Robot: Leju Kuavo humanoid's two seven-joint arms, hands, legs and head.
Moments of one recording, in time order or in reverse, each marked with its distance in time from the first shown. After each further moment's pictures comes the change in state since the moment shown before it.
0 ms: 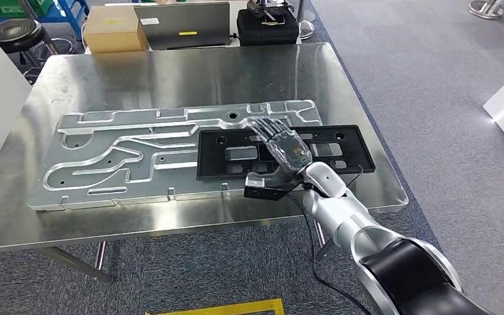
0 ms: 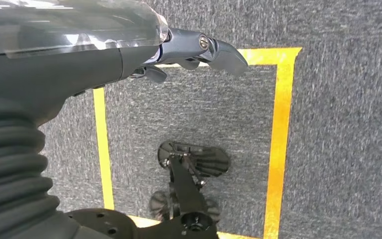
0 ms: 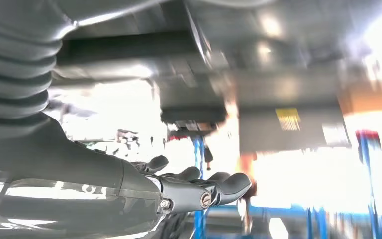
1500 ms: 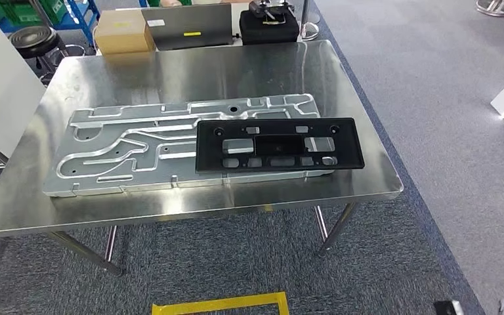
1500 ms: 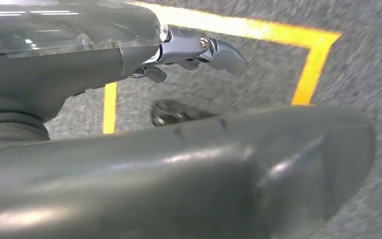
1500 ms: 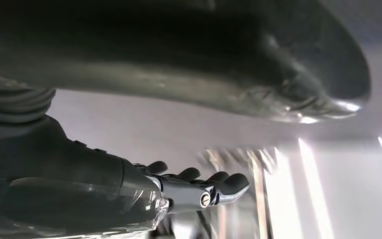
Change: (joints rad) left arm 0.053 -0.045 0.118 0.002 0.113 -0.066 -0.045; right arm 0.906 -0.132 -1.531 -0.316 0.063 0.015 0.013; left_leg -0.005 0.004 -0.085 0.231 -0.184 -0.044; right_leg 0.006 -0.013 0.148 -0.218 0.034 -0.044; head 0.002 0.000
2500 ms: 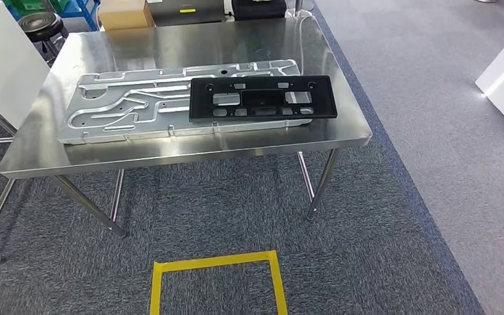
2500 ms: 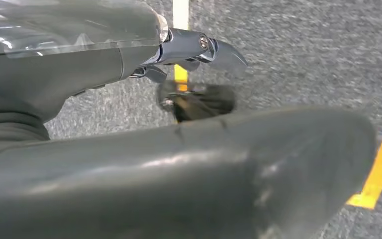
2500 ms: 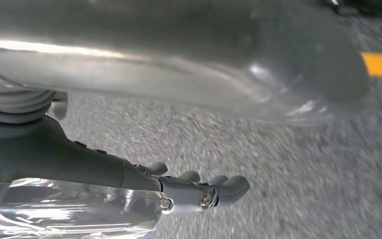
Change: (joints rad) left arm 0.010 -0.014 -0.036 0.001 -0.086 -0.055 0.055; right arm -0.055 0.157 0.089 0.464 0.305 0.388 0.448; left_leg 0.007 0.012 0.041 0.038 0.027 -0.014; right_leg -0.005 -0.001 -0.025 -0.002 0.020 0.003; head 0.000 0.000
